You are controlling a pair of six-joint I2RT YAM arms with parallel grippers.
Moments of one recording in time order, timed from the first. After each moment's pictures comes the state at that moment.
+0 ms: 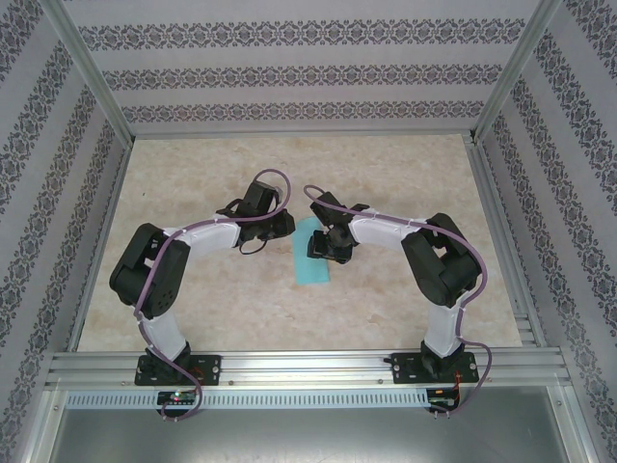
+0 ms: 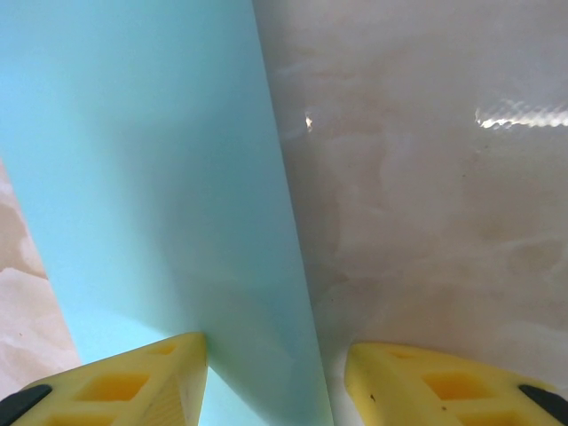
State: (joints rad) left arm -0.51 1.78 1.04 -0.12 0.25 -0.68; right arm 0.64 1.92 1.17 -0.56 -0.14 0.70
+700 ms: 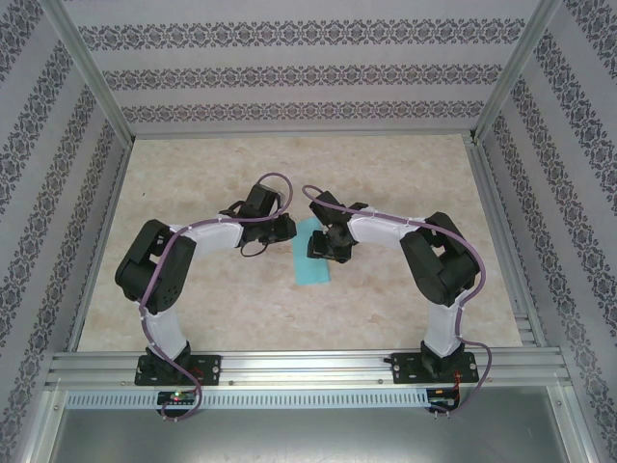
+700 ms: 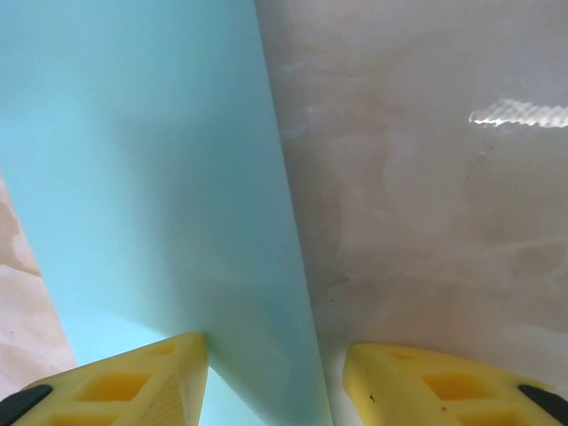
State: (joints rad) left arm -0.51 1.83 1.04 -0.12 0.30 -0.68; right arm 0.65 1.93 1.19 -0.59 -0.14 0.68
